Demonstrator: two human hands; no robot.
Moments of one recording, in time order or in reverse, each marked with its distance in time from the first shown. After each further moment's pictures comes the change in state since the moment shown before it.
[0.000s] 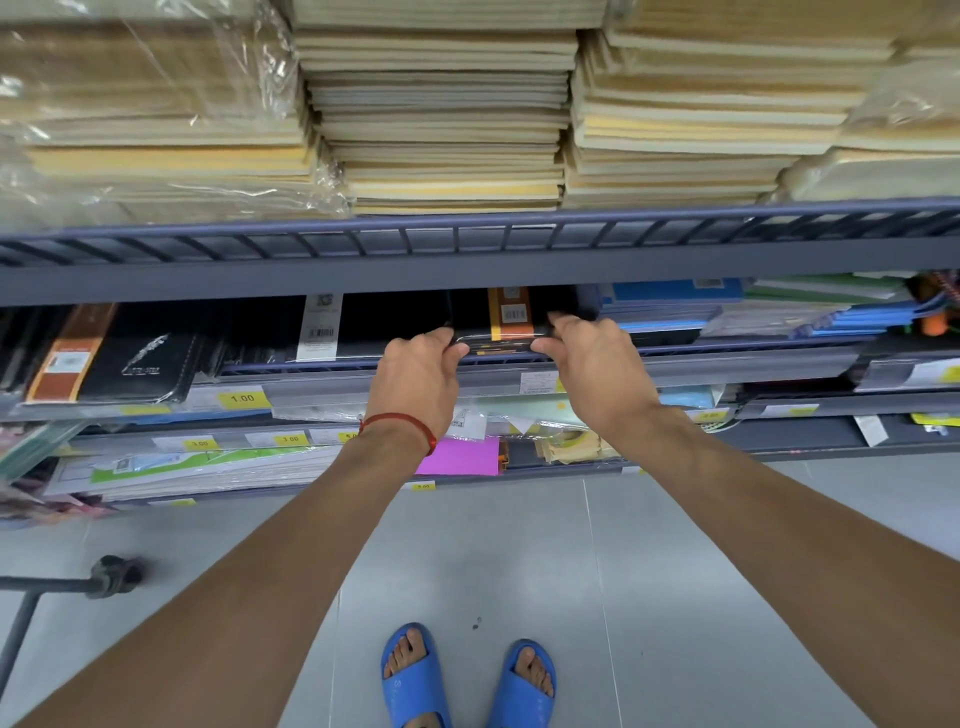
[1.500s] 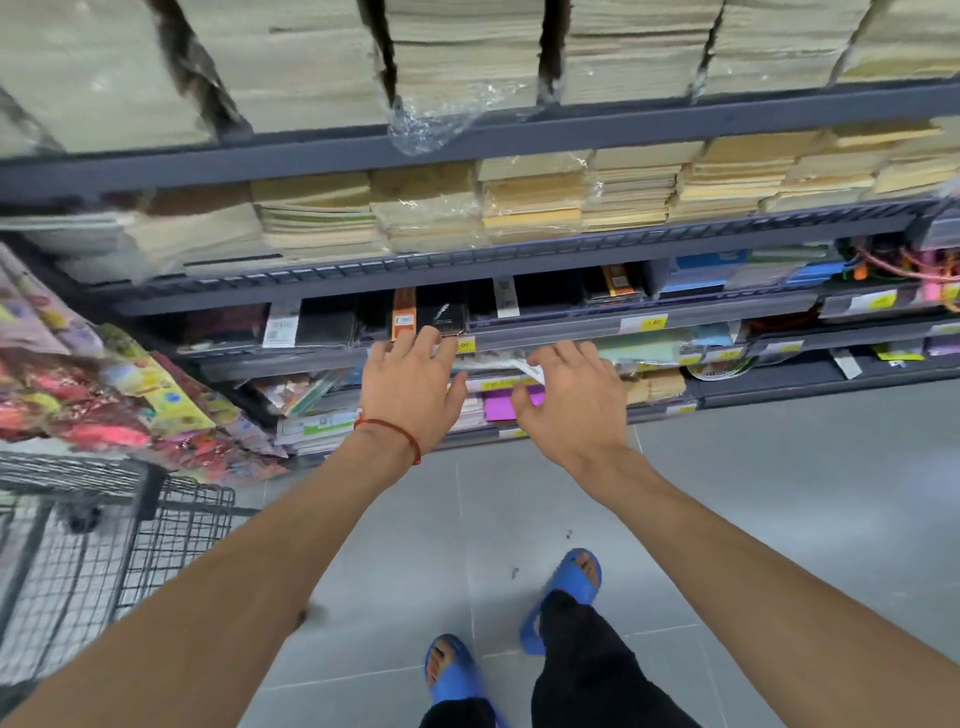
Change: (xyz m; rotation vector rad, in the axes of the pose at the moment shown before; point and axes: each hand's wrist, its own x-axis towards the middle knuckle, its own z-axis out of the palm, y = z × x) left_hand -0.202 -0.127 -0.296 0.685 0.111 0.405; right_hand -0.249 -0.302 -0.016 -0.124 0.302 0.004
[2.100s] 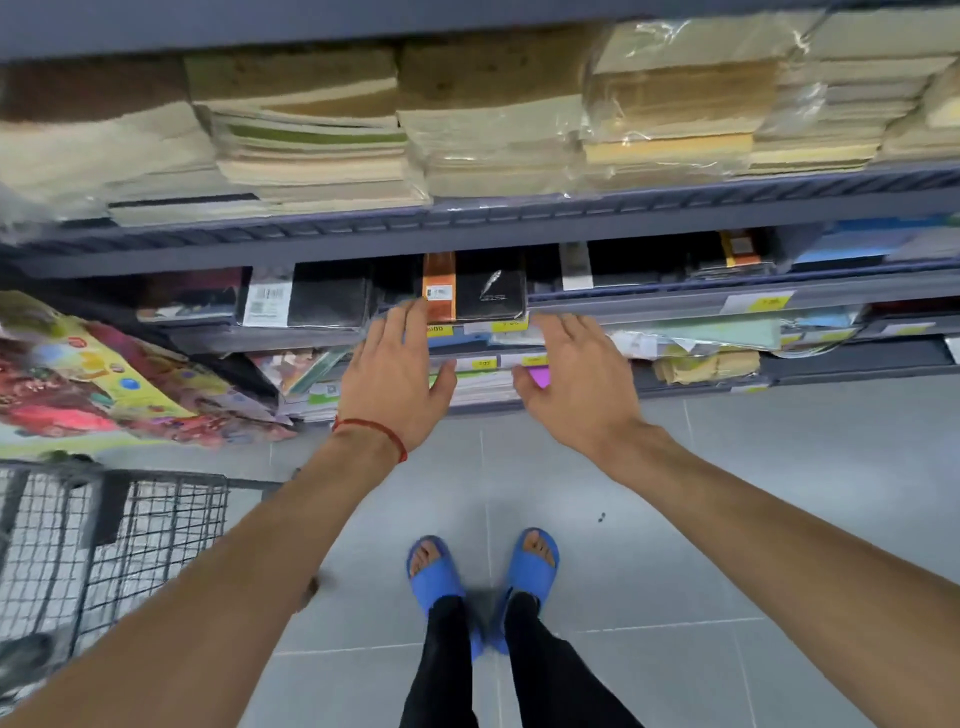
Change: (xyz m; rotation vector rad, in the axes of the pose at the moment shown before) left_hand 0.047 -0.081 0.121 -0.307 -0.130 -0.184; right_hand 0.095 -0.027 0.124 0.071 -0.251 -0.094
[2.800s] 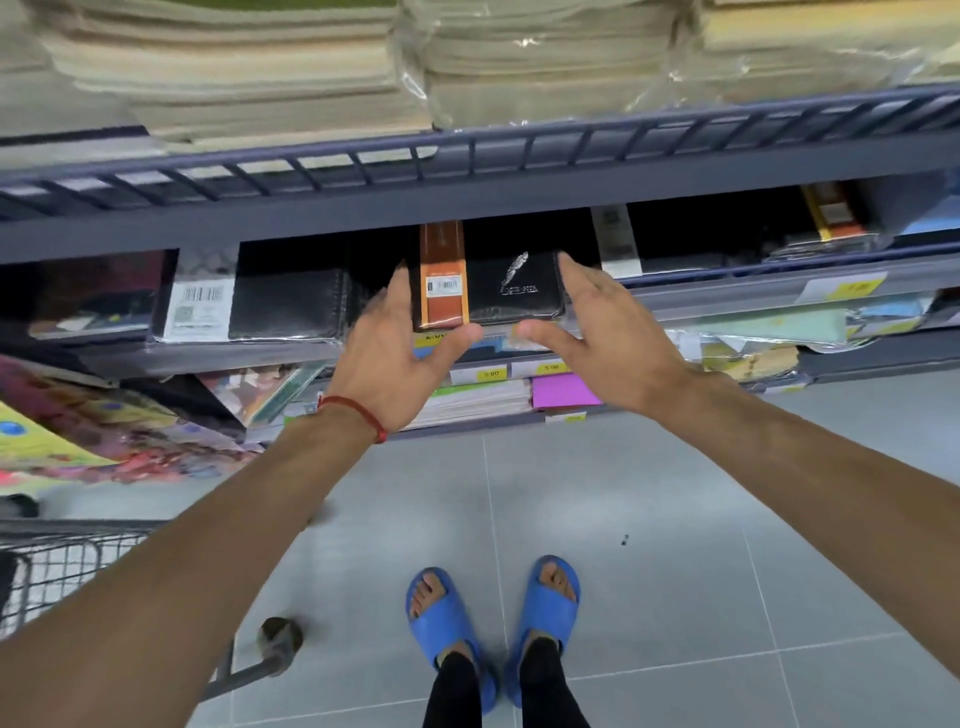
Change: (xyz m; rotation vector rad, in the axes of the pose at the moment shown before) left_hand 0.071 -0.049 0.071 -0.508 0.010 0.013; right_hand 0.091 0.041 0.066 0.197 -0.043 -0.078
